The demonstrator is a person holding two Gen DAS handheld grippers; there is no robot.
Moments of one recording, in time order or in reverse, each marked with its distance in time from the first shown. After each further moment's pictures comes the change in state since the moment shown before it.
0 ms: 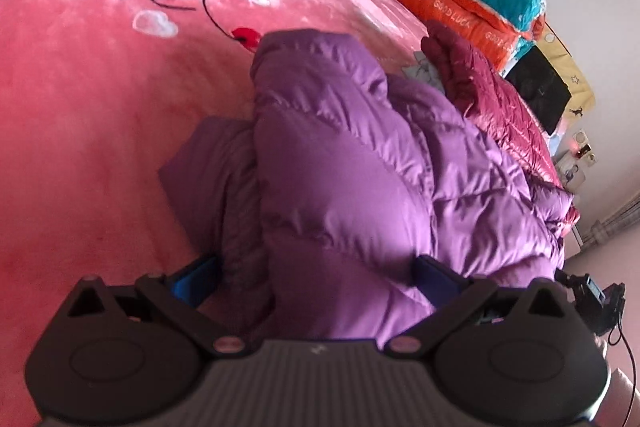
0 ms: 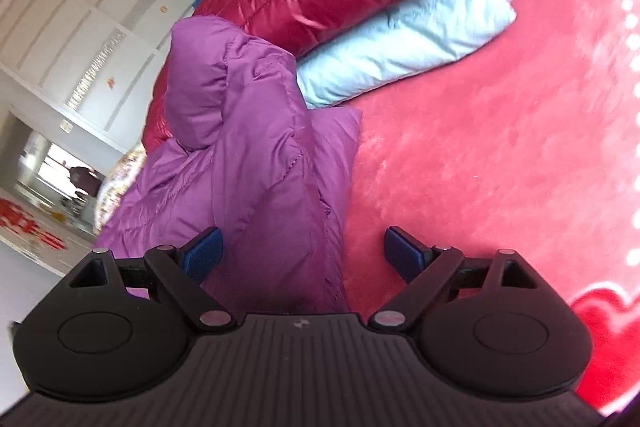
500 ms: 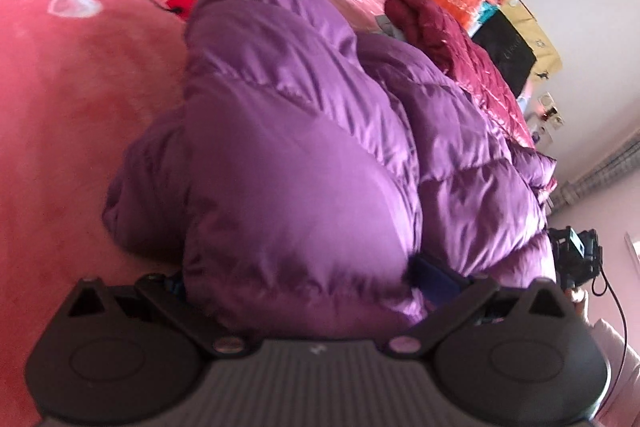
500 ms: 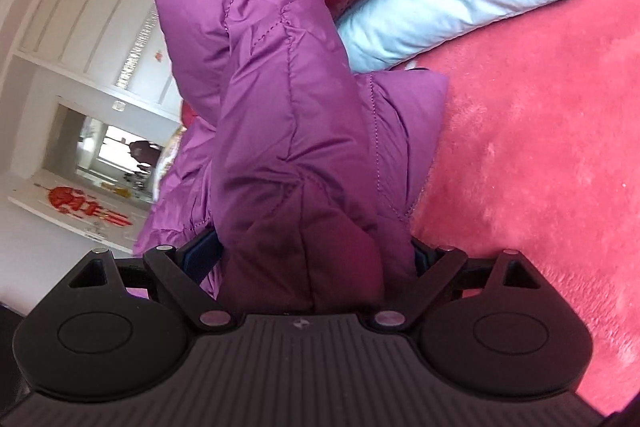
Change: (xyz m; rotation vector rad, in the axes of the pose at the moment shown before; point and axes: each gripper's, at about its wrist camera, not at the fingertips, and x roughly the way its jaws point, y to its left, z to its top) left arm 0.043 -0.005 0.014 0.077 0.092 -0.128; right arm 0.049 0.003 0.017 0.056 0.168 0.173
